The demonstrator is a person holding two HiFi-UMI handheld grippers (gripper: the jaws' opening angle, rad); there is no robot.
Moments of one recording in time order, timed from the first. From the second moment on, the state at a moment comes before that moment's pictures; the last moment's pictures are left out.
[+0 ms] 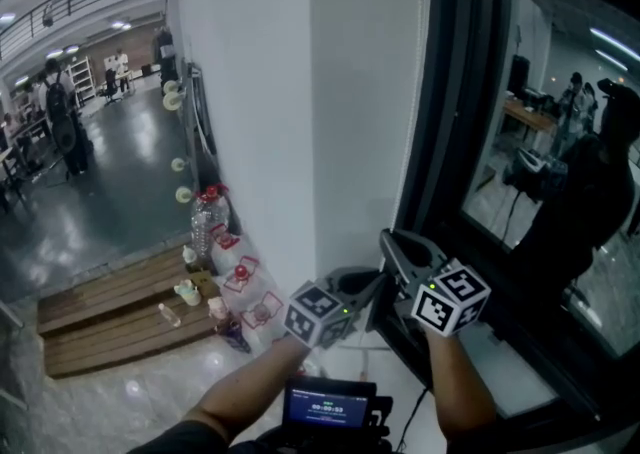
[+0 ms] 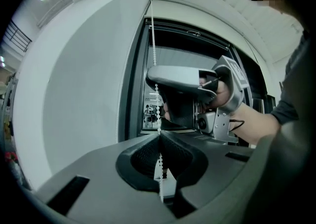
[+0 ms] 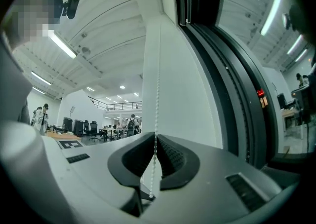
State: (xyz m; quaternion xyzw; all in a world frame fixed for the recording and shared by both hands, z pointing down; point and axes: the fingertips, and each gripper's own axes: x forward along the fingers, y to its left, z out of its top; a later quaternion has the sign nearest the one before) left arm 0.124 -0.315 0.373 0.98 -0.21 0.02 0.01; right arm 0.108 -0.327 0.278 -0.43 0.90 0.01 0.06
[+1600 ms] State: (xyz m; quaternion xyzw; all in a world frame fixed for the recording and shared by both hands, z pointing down) left arm 0.039 -0.292 0.333 0.96 -0.28 -0.03 0.00; right arm 0.147 -0.270 0.294 -0.49 0.87 0.02 0.08
